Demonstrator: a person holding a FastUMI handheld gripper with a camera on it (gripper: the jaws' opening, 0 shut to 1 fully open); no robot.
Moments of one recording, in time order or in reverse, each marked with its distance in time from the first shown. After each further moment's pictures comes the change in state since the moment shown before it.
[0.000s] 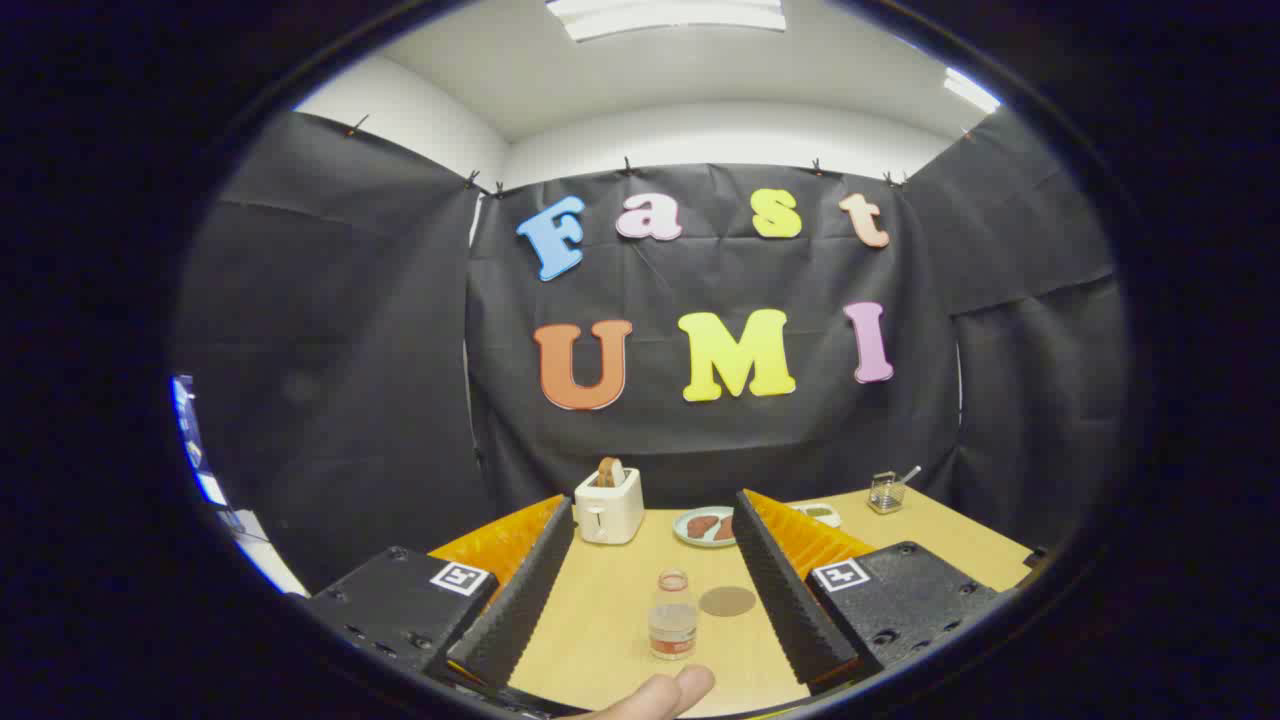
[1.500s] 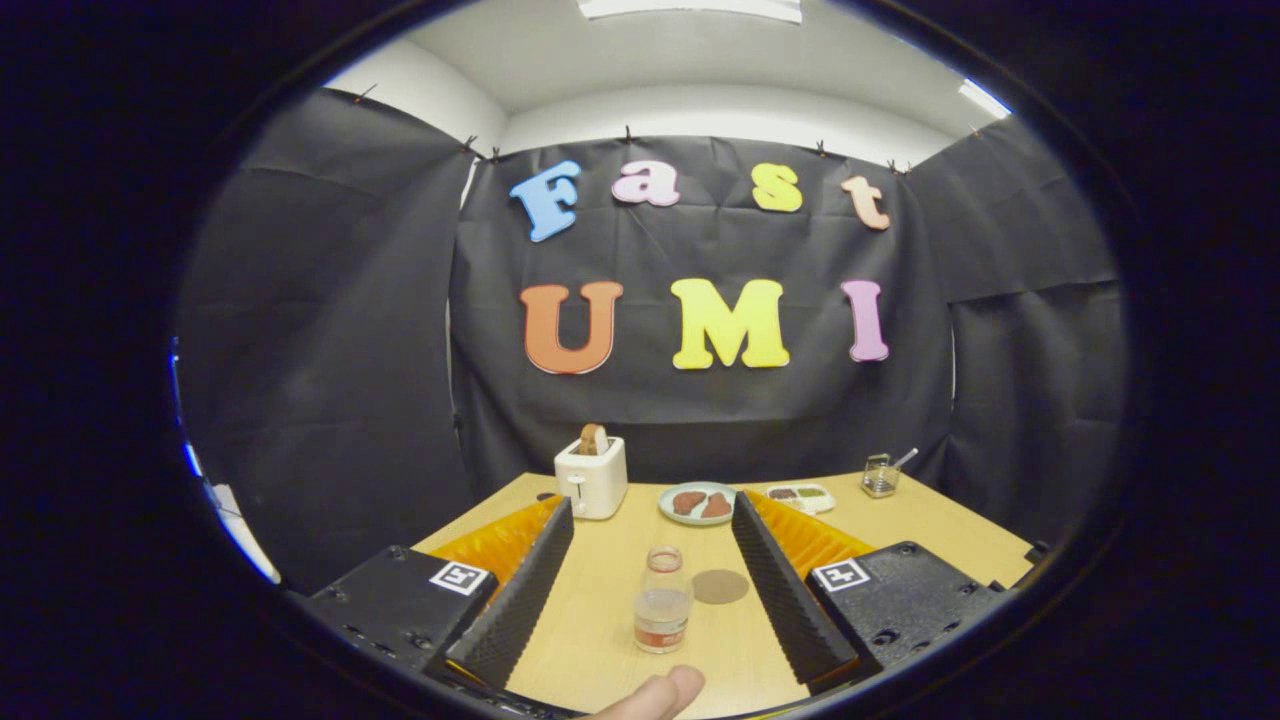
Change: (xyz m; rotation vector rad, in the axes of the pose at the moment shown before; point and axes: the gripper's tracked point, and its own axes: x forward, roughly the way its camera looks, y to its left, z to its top) arm 0.050 -0.009 -0.076 -0.024 0.085 -0.064
